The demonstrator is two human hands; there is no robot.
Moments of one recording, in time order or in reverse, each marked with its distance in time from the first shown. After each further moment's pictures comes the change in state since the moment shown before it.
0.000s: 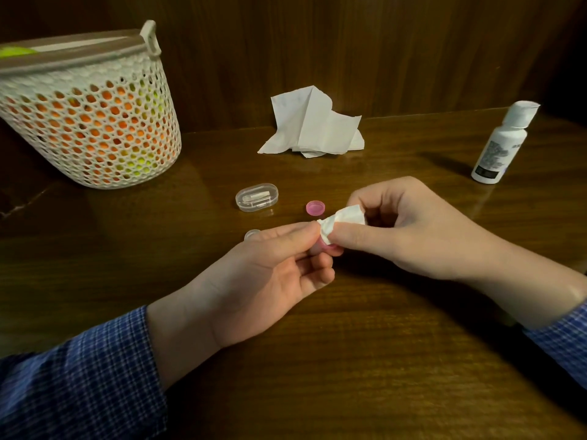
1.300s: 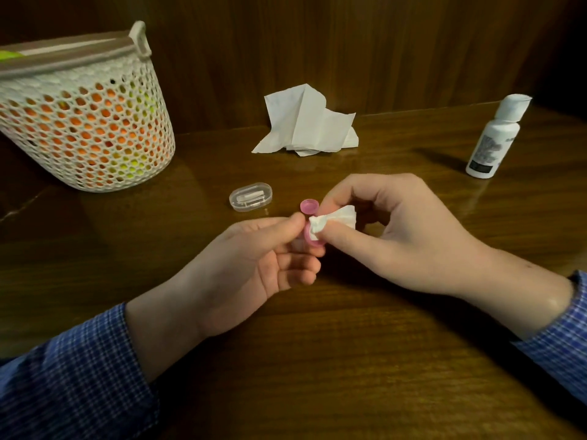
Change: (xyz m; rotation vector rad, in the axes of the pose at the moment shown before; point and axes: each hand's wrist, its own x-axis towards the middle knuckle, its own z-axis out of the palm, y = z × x) left_hand -0.001 0.010 -0.002 0.275 0.128 0.021; right_hand -0.007 0.001 0.009 -0.206 0.148 -0.167
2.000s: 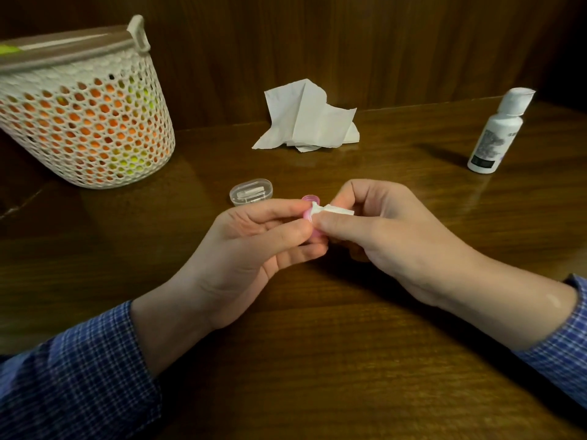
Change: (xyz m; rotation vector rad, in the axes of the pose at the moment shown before) left_hand -0.002 -0.006 -0.005 -0.031 0.016 0.249; right_hand 0.002 -0.008 0.017 0.481 0.040 0.535
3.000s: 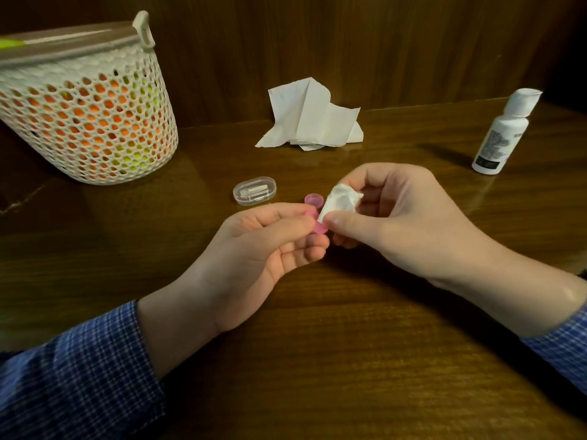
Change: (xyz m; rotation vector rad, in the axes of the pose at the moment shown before) left_hand 0.001 -0.001 0.007 -0.015 0.094 -0.088; right_hand 0.002 -0.001 -0.011 -0.151 0.058 -0.237
